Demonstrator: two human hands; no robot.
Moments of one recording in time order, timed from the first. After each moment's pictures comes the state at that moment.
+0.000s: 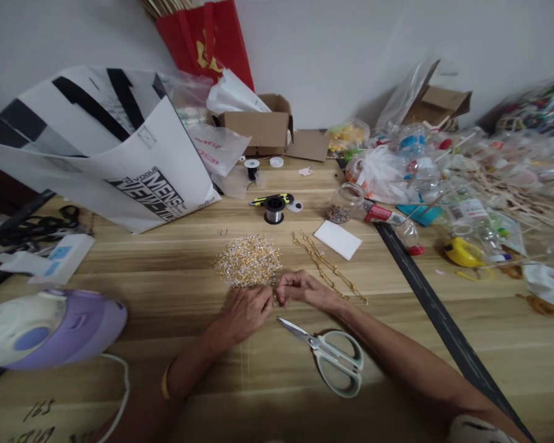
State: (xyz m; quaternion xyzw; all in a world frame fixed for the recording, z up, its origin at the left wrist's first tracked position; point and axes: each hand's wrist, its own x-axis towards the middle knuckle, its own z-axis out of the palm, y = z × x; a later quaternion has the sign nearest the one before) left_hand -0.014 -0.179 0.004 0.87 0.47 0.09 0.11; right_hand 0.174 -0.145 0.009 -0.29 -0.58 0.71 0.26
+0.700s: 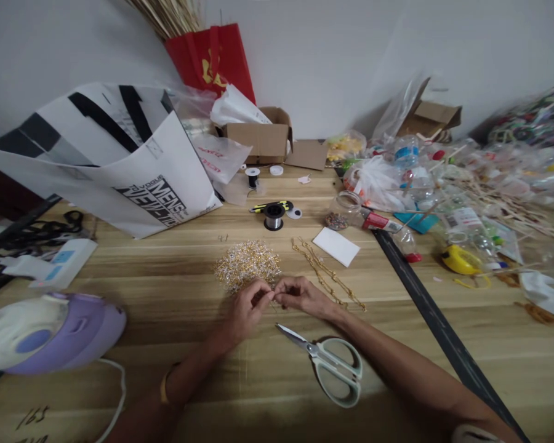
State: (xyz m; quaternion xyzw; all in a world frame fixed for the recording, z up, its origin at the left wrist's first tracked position) left_hand -0.007 -0.175 0.015 0.71 0.49 0.33 0.38; right_hand 0.172 -0.148 0.005 -0.32 -0.63 0.64 0.28
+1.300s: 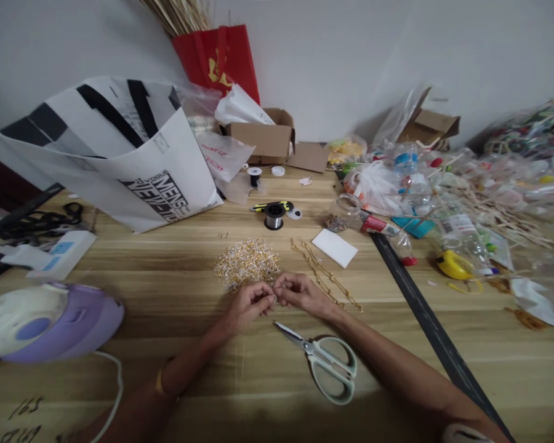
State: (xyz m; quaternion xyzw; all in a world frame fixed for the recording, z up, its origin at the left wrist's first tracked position) left_hand -0.008 -0.173 0.005 0.58 0.43 0.32 0.61; right_hand 0.171 -0.152 0.016 -0.35 -0.63 0.64 0.29
